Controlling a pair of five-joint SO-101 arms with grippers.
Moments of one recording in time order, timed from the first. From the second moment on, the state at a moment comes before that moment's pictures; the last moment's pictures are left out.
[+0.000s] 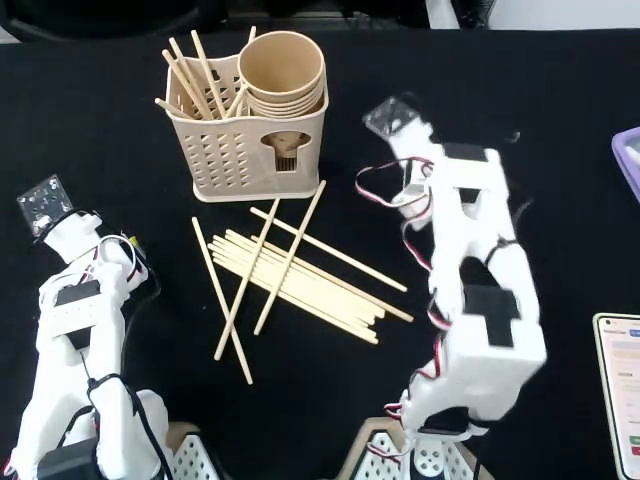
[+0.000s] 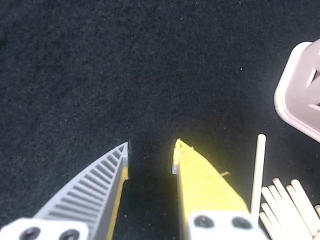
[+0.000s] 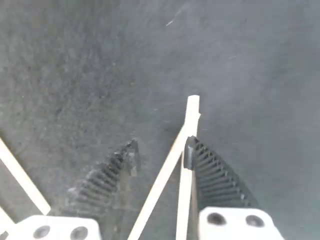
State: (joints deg) left arm -23.8 -33.7 68.2 22.8 13.9; right arm 5.5 13.3 9.9 58.2 44.9
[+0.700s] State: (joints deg) left arm -23.8 -33.7 68.2 22.8 13.9; right arm 9.8 32.2 -2.8 56.5 47.4
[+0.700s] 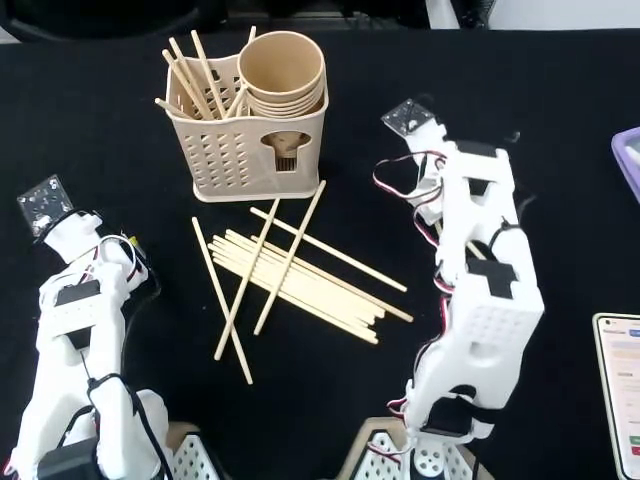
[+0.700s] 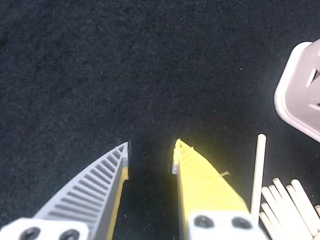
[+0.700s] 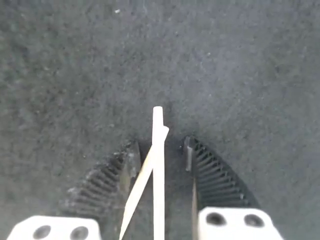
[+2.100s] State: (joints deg) left arm -23.8 -33.7 68.2 22.8 13.9; right arm -28.3 -44.3 4.4 56.0 16.3
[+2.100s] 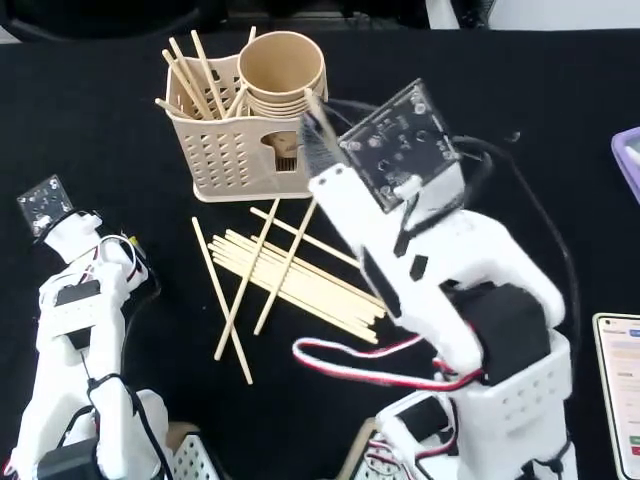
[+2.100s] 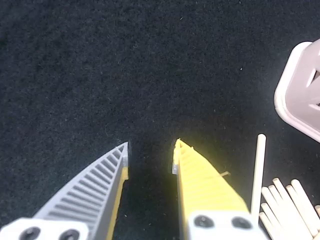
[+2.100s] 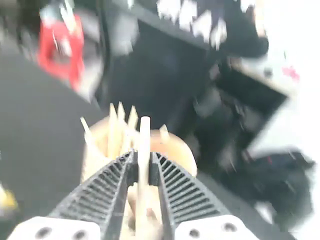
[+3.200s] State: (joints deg) left arm -23.8 -33.7 68.2 22.8 13.9; right arm -36.0 2.9 -30.0 28.2 8.2
